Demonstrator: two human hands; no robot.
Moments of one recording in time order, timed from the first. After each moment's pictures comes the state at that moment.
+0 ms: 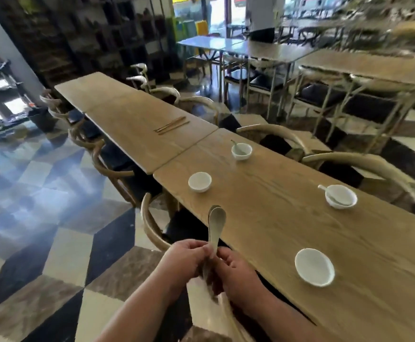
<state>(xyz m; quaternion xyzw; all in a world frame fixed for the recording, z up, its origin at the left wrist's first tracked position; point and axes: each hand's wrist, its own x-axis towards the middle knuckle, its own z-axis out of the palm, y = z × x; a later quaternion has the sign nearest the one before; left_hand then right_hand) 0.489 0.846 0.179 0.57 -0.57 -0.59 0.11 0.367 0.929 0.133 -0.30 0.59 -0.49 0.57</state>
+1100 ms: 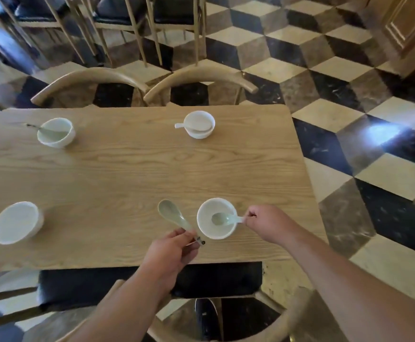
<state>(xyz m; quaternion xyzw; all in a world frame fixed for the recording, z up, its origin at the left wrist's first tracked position) 0.252 0.827 -0.005 0.50 -0.44 -0.73 -0.14 0.113 1.046 -0.004 -0.06 0.90 -0.22 0.37</state>
